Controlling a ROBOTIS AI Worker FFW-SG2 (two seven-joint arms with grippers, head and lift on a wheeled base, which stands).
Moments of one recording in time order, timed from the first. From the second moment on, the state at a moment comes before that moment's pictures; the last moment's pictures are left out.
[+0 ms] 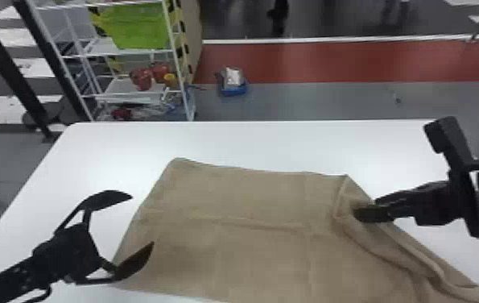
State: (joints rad) left arm 0.36 0.10 0.45 -1.86 -0.45 -0.40 -1.01; right arm -0.17 -0.23 0.05 -1.90 0.48 1.30 1.24
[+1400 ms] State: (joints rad) left arm 0.36 0.10 0.45 -1.85 -0.45 -0.40 -1.01; right arm -0.23 -0.27 0.14 -1.75 0.67 1.25 1.36
